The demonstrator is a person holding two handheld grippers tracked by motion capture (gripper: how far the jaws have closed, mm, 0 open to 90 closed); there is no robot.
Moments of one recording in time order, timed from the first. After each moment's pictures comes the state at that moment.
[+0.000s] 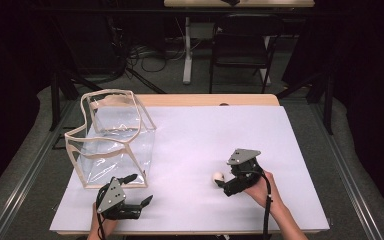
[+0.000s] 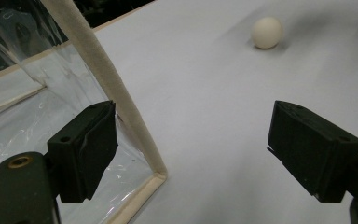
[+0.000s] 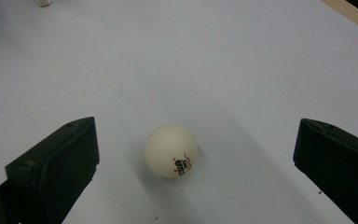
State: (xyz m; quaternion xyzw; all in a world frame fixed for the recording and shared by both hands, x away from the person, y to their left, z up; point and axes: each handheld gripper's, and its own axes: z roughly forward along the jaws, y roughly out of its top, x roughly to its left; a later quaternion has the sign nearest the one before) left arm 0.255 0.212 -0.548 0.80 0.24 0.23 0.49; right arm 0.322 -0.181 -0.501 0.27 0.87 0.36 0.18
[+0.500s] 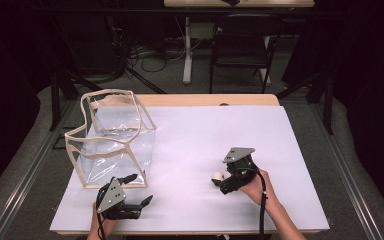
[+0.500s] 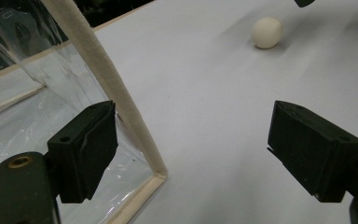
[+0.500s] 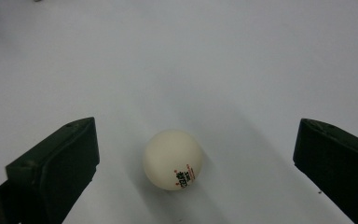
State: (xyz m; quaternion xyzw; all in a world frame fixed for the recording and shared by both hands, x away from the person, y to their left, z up) left arm 0.255 0.212 -0.548 0.80 0.24 0.23 0.49; right arm 0.334 -0.173 -0.512 0.28 0.88 0.36 0.17
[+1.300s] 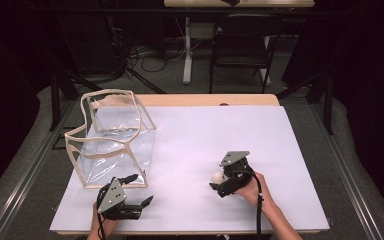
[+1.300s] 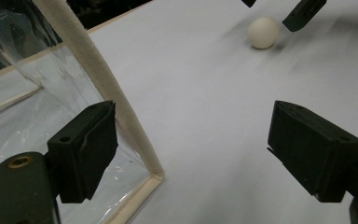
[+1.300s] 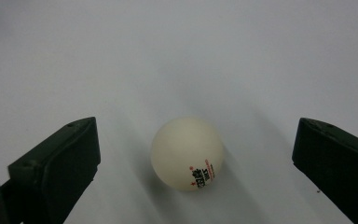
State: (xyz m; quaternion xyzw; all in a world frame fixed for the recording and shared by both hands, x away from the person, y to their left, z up) left arm 0.255 0.211 -0.548 0.80 0.24 0.23 0.49; right arm 0.336 -0.167 -0.534 0.28 0.88 0.35 0.14
